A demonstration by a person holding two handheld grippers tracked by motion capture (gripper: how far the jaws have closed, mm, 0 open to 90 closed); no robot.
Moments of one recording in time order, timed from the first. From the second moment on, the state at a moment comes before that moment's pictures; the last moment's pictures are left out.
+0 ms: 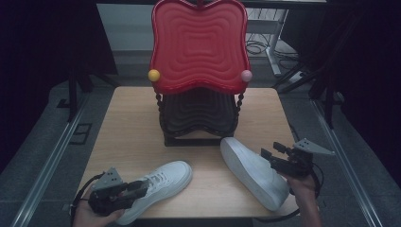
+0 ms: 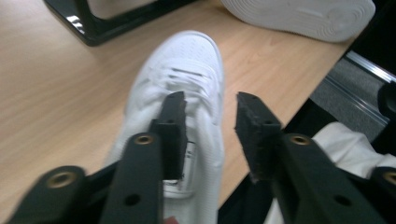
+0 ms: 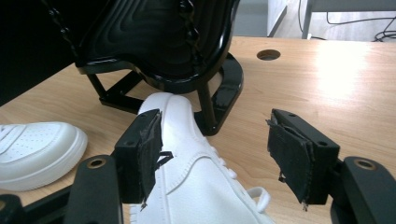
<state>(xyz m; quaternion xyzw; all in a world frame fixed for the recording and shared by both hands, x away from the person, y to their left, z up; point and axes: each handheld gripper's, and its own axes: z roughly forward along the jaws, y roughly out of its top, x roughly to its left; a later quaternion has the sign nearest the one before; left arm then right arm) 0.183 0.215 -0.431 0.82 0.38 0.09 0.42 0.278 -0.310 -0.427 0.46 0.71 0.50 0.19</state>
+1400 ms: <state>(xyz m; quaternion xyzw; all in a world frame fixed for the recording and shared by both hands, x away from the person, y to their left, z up) 0.204 0.241 -0.459 0.84 0.40 0.14 0.33 0.278 -0.308 -0.428 0.45 0.71 0.50 0.20</state>
